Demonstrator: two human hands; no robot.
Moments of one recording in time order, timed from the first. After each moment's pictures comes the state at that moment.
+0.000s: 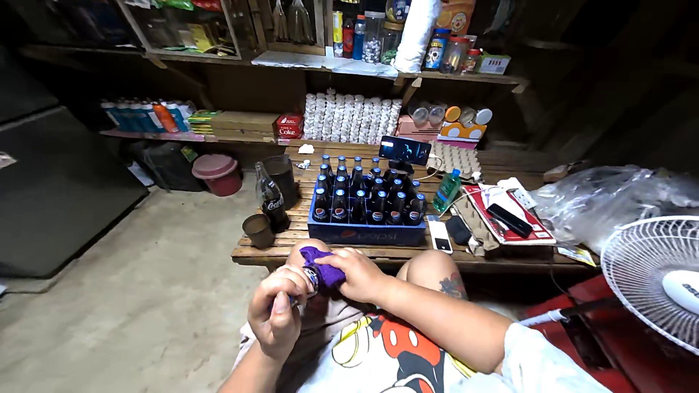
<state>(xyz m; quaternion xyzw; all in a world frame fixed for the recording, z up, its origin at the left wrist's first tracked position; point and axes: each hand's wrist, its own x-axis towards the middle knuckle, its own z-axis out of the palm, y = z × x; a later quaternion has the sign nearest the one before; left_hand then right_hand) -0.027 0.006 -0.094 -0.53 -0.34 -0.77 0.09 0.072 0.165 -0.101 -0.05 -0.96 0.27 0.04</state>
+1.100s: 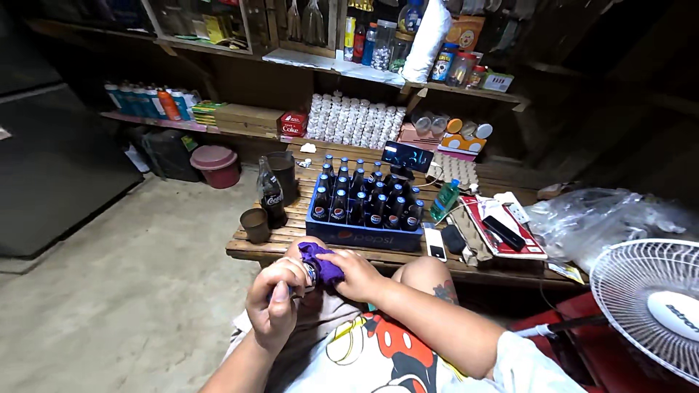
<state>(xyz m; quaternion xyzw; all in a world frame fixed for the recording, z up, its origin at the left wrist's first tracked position) -0.030 0.007 -0.095 -0.53 -0.33 -0.78 0.09 0.073 0.170 -0.113 -0.06 -0.96 0.28 0.04</state>
